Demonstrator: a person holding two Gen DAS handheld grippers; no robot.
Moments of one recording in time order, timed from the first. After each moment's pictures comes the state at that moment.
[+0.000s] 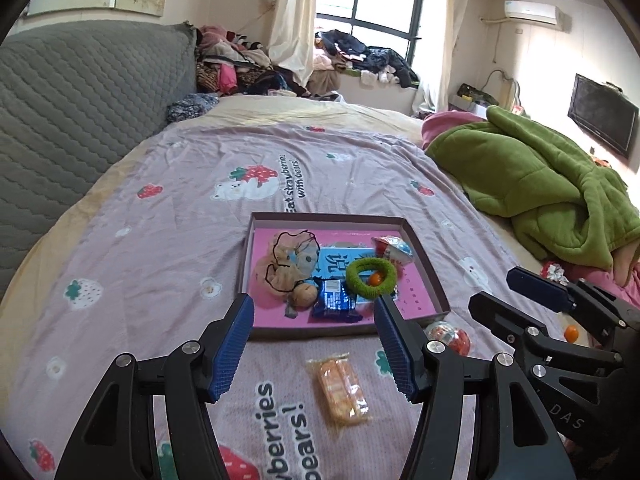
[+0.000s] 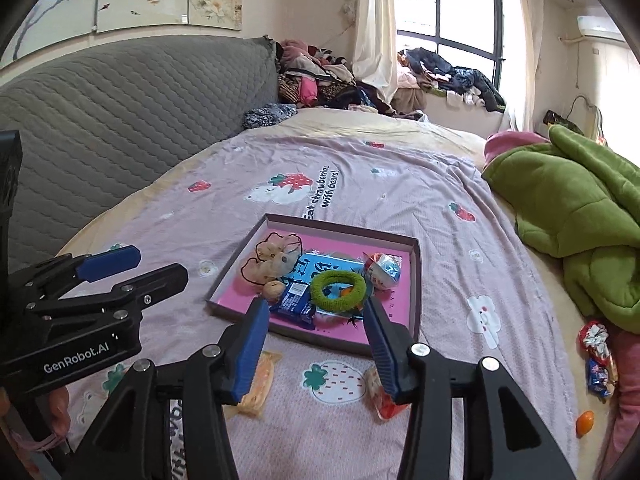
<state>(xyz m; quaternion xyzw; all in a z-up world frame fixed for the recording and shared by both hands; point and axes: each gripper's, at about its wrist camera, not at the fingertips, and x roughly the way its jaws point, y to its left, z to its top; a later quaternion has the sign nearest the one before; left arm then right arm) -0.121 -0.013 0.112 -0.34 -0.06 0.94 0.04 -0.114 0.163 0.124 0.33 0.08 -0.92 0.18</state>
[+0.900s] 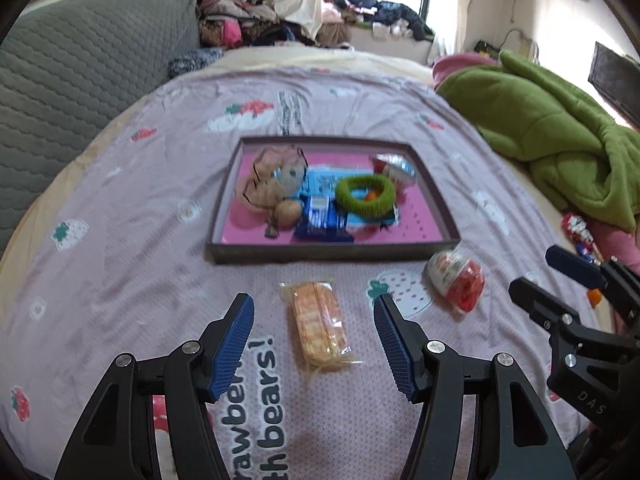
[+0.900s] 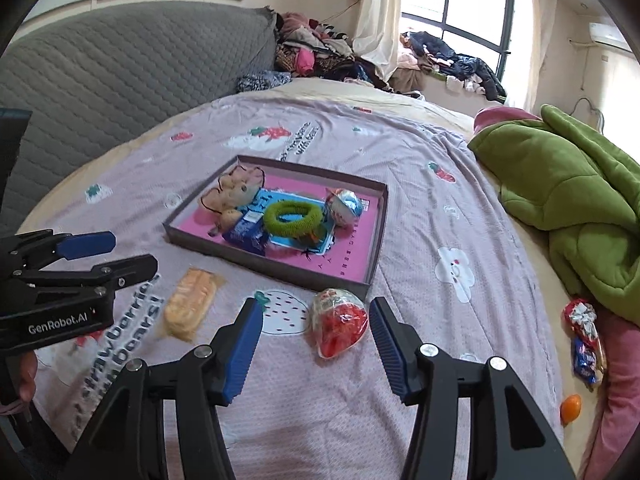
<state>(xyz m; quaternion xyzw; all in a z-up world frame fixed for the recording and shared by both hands) -0.119 0.039 0.036 -0.43 -0.04 0.90 0.01 -0.110 0.221 0.061 0.37 0.12 -0.90 0.18</state>
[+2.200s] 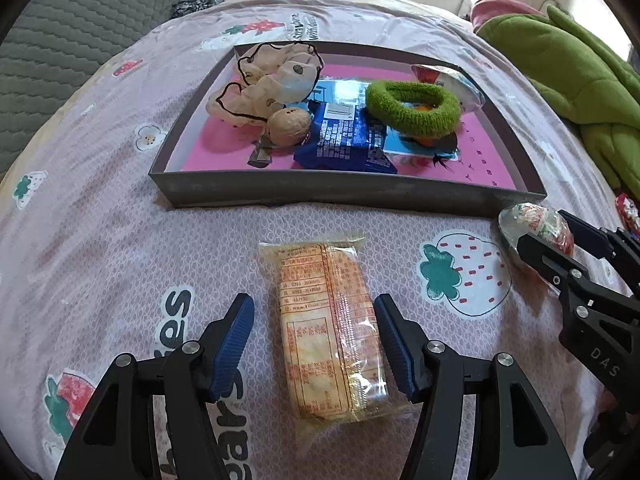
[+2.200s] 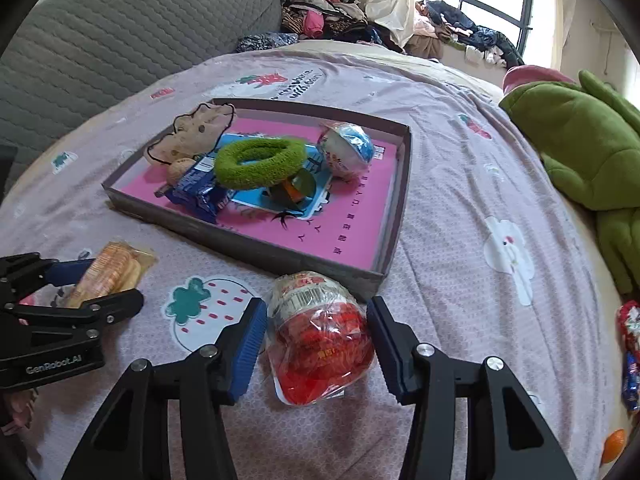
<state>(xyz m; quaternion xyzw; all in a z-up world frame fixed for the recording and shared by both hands) -0.184 0.049 -0.066 -0.51 -0.04 0.86 -0.03 -0.192 0.224 -0.033 0.42 0.12 -0.88 0.20</state>
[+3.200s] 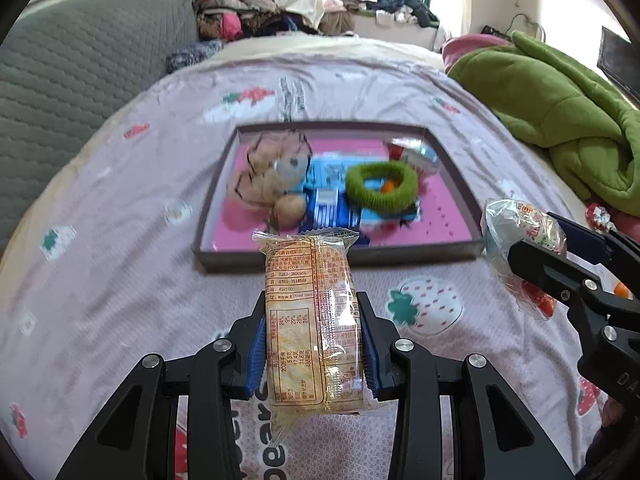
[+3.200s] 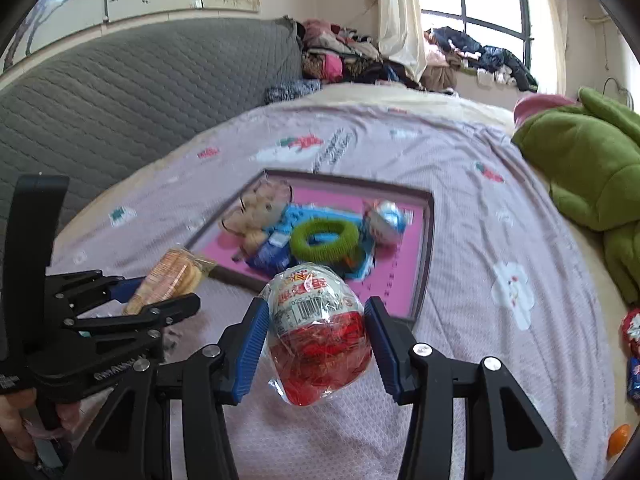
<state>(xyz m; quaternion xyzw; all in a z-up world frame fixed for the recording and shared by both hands) -0.159 0.046 0.014 -0.44 -0.02 0.90 -0.01 -0.151 0.216 0.049 0.36 0.06 -0.90 0.25</state>
